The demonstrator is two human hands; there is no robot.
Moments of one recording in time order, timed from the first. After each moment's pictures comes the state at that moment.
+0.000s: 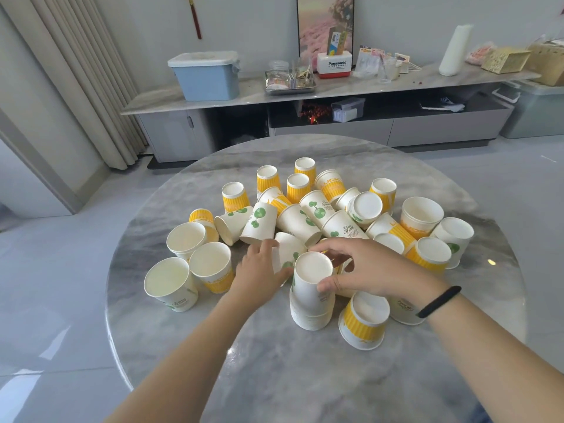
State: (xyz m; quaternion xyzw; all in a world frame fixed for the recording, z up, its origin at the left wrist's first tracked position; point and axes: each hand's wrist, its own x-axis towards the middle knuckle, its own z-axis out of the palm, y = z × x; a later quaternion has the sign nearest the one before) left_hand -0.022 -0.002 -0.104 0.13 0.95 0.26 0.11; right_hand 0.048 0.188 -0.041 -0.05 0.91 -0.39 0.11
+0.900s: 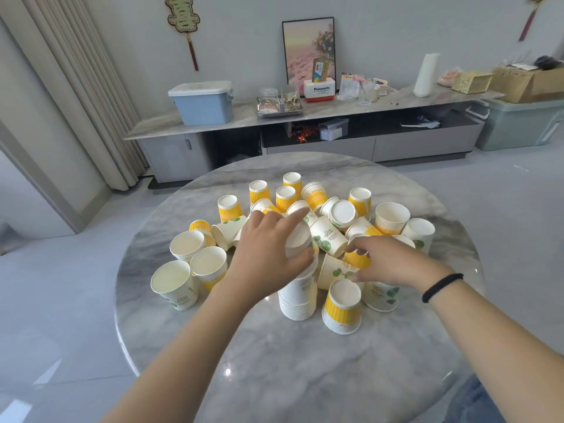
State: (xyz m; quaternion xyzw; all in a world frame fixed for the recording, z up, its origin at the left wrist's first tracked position) left_hand 0.047 0.014 -0.003 0.31 0.92 0.21 -0.13; right_hand 0.094 0.227 -0.014 0.05 0.97 -0.19 0.10
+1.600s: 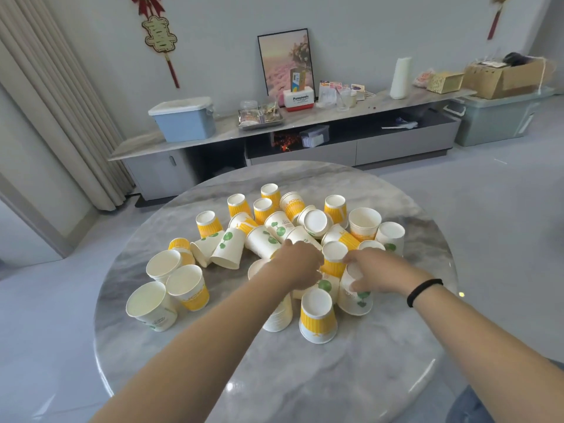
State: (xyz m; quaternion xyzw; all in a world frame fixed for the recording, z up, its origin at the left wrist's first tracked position) left_hand 0.028 0.122 -0.021 0.41 0.91 -0.07 0.10; right_hand 0.099 0.274 -0.040 0.08 0.98 -0.13 0.12
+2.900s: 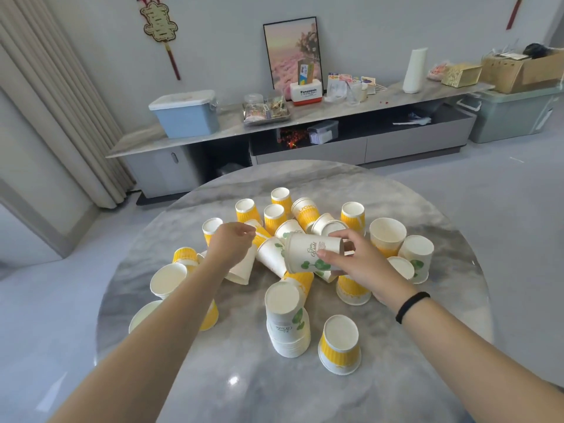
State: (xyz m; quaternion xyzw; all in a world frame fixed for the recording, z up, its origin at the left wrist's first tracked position) left_hand -0.083 0.028 -0.013 0.03 0.90 0.42 0.08; right_hand 0.042 0.225 -0.029 0.16 0.76 -0.63 -0.05
